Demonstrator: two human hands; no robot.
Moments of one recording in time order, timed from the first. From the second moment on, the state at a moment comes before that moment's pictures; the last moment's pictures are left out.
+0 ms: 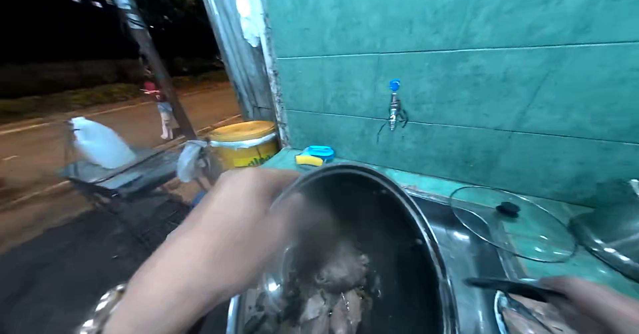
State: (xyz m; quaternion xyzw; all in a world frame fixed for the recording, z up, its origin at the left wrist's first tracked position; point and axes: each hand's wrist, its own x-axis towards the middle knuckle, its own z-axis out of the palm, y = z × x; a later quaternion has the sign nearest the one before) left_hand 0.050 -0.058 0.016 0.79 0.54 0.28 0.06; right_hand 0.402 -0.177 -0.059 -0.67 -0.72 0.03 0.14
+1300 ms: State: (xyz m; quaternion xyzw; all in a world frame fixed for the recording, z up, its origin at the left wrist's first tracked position) left_hand 0.064 -0.058 0.015 0.81 0.52 0.27 0.07; right_hand 0.254 -0.066 -0.100 -0.42 -0.88 0.05 -0.23
